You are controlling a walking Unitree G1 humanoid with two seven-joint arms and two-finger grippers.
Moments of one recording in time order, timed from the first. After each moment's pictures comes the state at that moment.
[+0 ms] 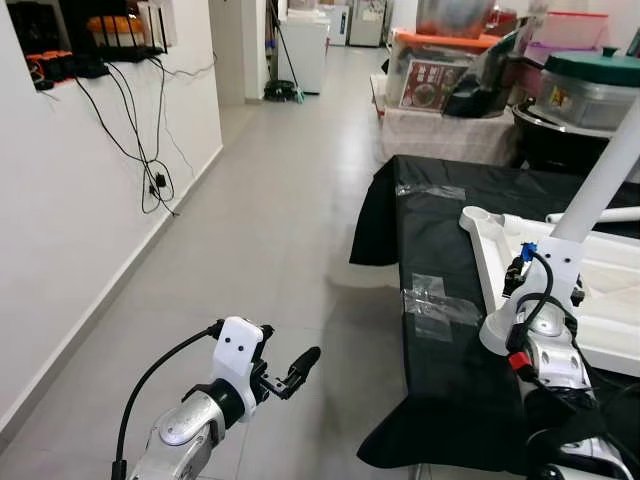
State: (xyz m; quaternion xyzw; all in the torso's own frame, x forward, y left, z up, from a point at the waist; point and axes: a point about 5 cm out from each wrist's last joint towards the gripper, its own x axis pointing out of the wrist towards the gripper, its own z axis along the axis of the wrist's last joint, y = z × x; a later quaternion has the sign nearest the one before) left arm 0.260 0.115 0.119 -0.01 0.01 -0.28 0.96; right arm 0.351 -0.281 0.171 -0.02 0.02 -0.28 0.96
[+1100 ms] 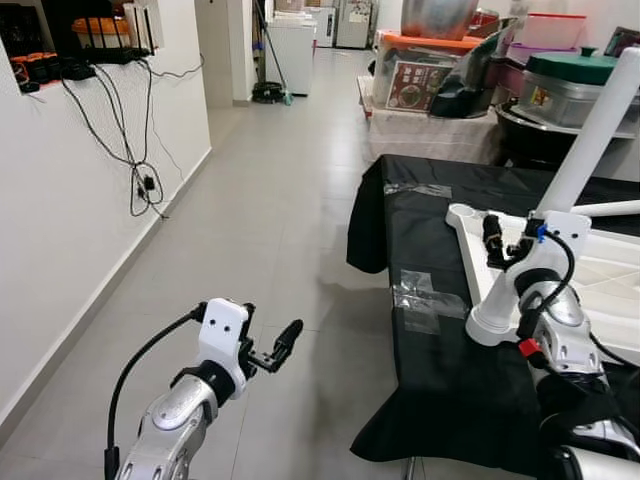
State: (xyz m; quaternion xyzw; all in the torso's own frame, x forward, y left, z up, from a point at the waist) left arm 0.272 0.128 0.135 0.00 -0.02 -0.22 0.98; right arm 0.365 -0.275 0.197 0.01 -0.08 -0.10 0.99
